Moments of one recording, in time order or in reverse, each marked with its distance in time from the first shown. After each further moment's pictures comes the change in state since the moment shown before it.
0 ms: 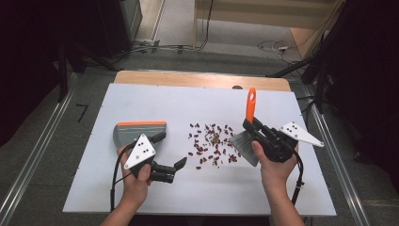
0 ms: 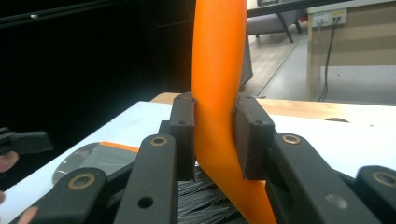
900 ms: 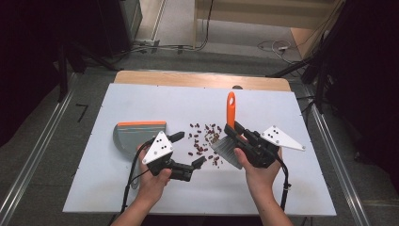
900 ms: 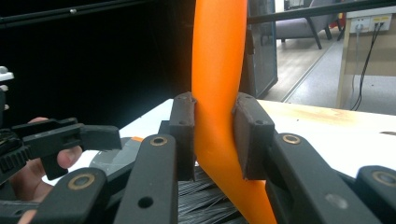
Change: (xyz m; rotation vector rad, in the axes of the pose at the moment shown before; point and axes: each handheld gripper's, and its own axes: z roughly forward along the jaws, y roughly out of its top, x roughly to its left) left arm -0.020 0.012 0.030 -0.011 -0.085 -0.071; right arm 0.039 -0.008 0.015 -0.007 0.092 -0.051
